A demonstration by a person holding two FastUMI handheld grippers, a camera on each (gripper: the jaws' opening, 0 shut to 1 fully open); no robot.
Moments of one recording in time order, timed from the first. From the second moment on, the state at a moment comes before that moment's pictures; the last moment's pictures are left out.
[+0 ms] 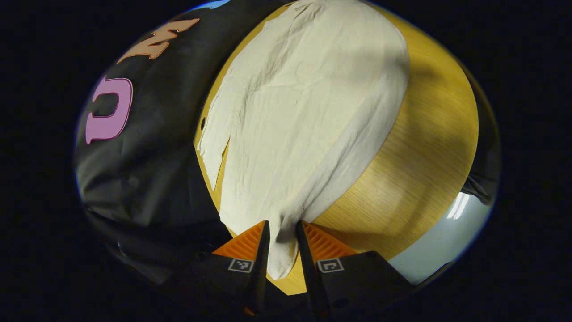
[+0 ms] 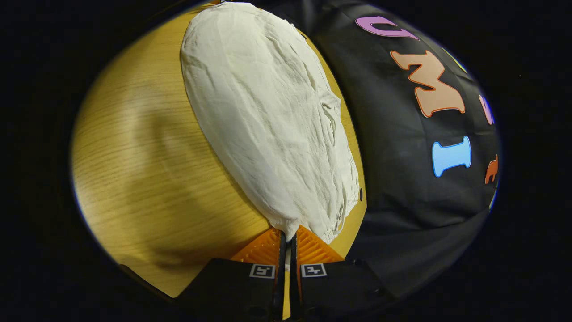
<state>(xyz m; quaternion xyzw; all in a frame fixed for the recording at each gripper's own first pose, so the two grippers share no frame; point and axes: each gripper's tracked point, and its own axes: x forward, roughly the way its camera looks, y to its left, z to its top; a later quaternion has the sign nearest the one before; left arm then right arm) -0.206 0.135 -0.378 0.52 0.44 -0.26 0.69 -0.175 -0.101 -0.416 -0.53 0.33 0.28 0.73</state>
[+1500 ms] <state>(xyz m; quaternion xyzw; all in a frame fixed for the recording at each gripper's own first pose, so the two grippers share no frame) -0.003 0.127 -0.263 0.46 0.39 -0.05 0.80 -0.011 -0.106 -0.299 -0.41 0.25 0.15 0.86</state>
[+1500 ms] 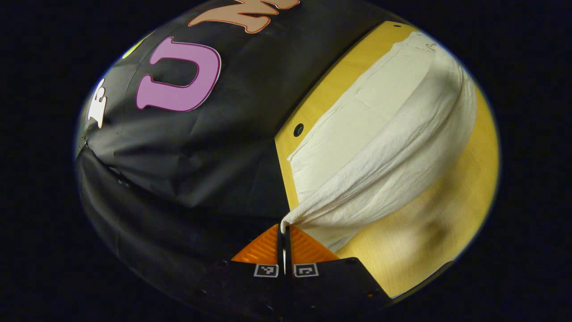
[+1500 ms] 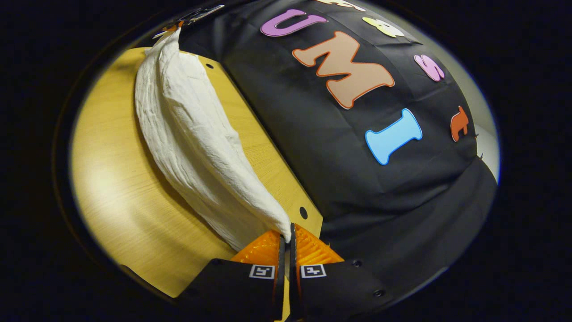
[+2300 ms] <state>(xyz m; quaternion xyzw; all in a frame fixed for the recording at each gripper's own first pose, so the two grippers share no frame) 0.134 0.103 -0.315 0.38 0.36 -0.08 0.85 0.093 -0.080 -0.321 -0.44 0.27 0.10 0.85</state>
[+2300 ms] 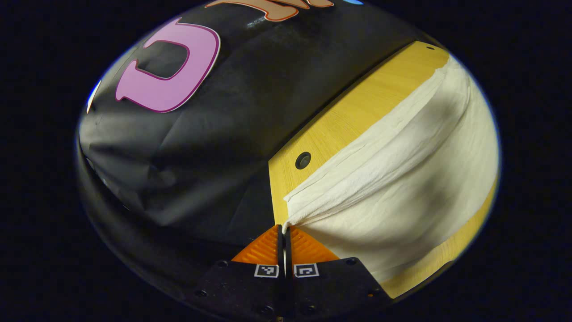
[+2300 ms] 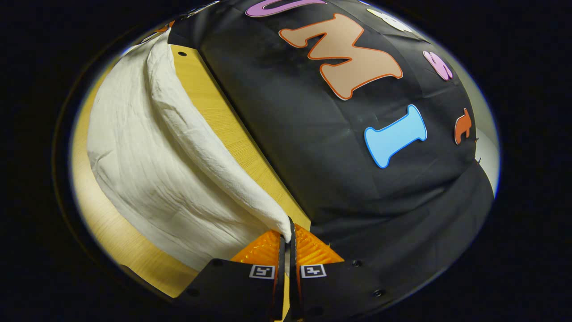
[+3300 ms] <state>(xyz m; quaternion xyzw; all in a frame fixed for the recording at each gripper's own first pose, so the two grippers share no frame) 0.180 0.014 -0.336 0.22 0.31 -0.11 0.92 0.130 -0.075 -0.376 -0.29 0.31 0.03 0.91</state>
